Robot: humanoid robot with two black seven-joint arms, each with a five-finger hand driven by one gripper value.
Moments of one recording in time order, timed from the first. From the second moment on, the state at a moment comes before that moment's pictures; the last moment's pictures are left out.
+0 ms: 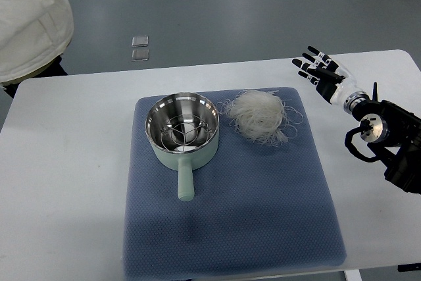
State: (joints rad) left arm -0.07 0.00 -0.05 -0.17 0.02 -0.02 0.12; right arm 0.74 -0.23 0.71 0.56 -0.13 0.15 0.21
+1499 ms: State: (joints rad) left arm -0.07 0.00 -0.05 -0.17 0.02 -0.02 0.12; right arm 0.73 -0.23 0.71 0.56 -0.13 0.16 0.21
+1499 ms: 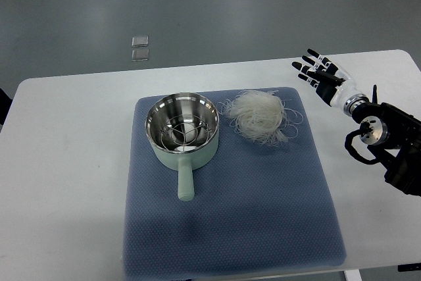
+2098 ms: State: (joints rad) left arm -0.07 0.00 -0.04 -0.17 0.02 -0.02 0.12; right arm 0.75 -0.27 0.69 0.56 -0.23 0.22 0.21
